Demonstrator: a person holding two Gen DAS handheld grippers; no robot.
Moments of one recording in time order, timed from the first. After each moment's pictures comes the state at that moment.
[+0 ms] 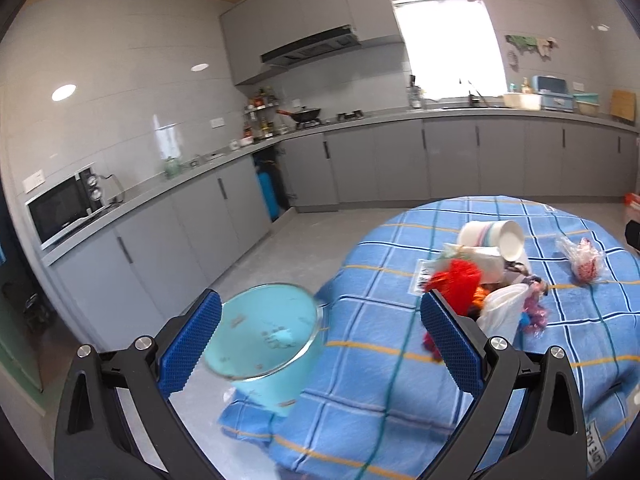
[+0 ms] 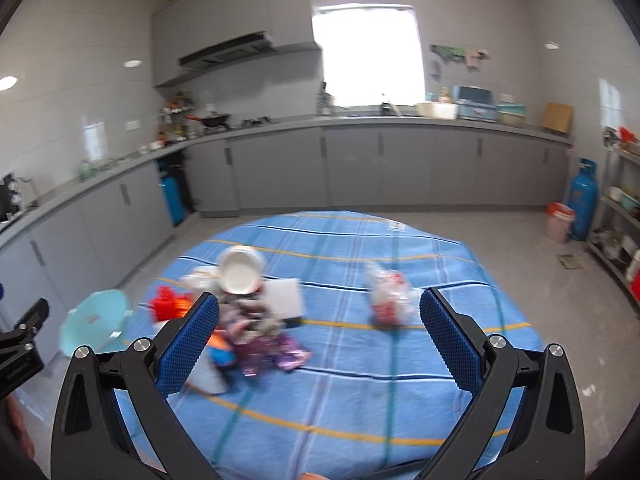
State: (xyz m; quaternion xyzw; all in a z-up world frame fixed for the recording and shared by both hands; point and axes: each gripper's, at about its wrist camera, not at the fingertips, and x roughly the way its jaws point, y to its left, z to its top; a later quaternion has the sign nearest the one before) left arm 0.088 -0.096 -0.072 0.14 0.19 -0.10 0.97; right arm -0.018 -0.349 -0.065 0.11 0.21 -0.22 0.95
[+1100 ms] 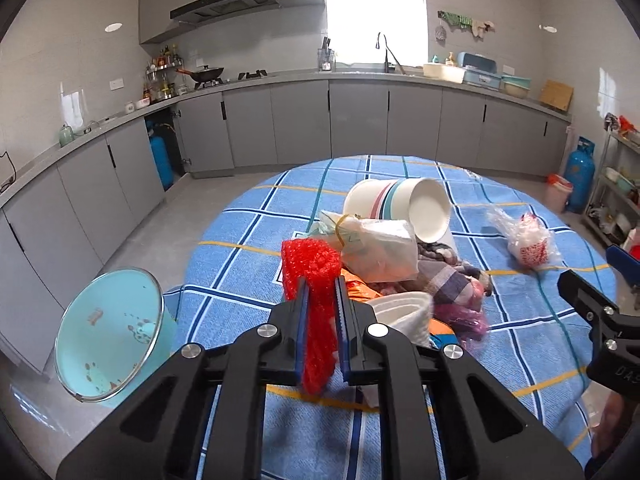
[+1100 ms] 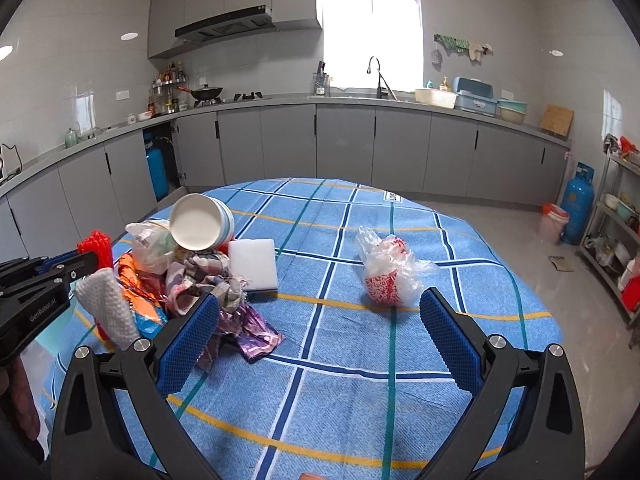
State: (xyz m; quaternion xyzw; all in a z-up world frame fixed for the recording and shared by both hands) left arm 0.154 -0.184 -0.138 0.11 0.27 -0.27 0.92; right arm 0.017 -0.357 -0.126 0.08 0.24 -0.22 0.94
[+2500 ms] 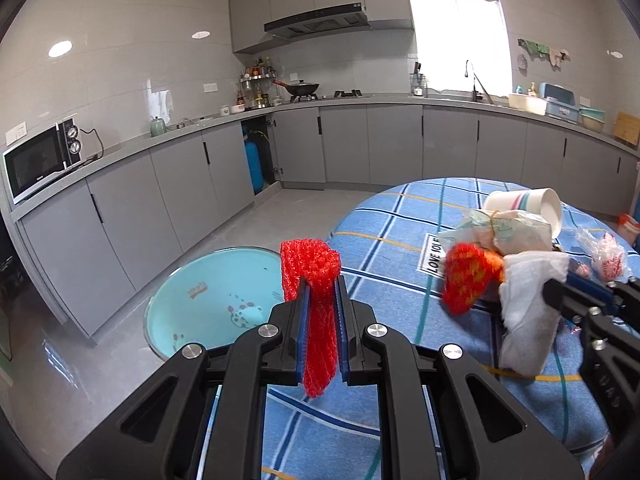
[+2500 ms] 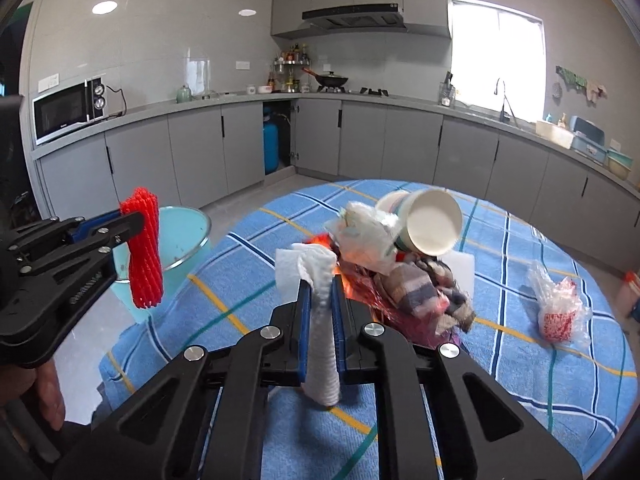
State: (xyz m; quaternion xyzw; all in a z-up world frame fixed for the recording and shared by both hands) left arm 0.152 -0.081 -0.142 0.08 0.24 -0.11 0.96; right arm 0.080 -0.244 -0.129 0.01 0.25 -0.02 0.97
